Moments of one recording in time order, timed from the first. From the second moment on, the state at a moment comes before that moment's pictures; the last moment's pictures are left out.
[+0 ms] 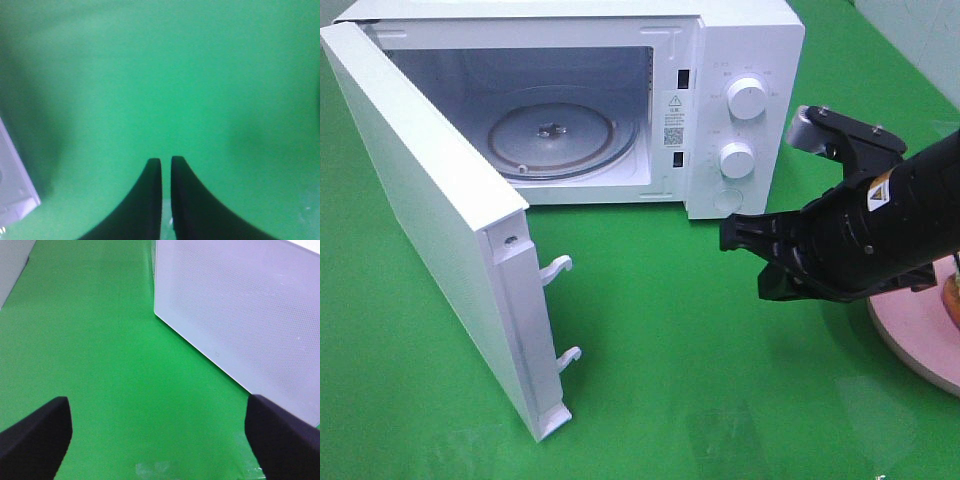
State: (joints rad) left arm 0.01 -0.01 -0.52 -0.12 1.08 0.08; right arm 0.52 1.43 -0.69 0.13 0.36 0.38
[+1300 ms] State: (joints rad) left arm 0.01 -0.01 -0.52 -0.12 1.08 0.08; right arm 0.29 1.42 -0.88 -0.25 0.79 0.14
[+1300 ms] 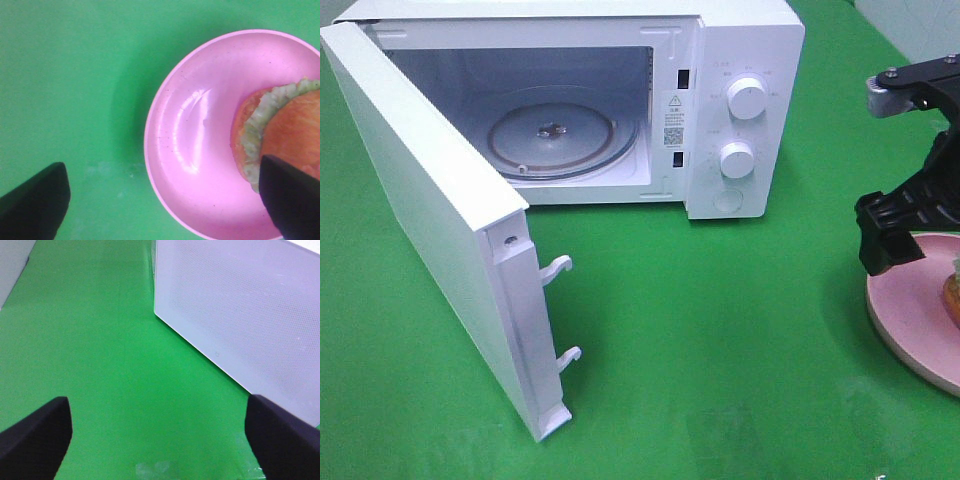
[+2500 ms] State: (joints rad) left arm 0.01 -0.01 -0.52 -0.12 1.08 0.08; right arm 0.26 1.75 -0.88 -0.25 0.67 0.11
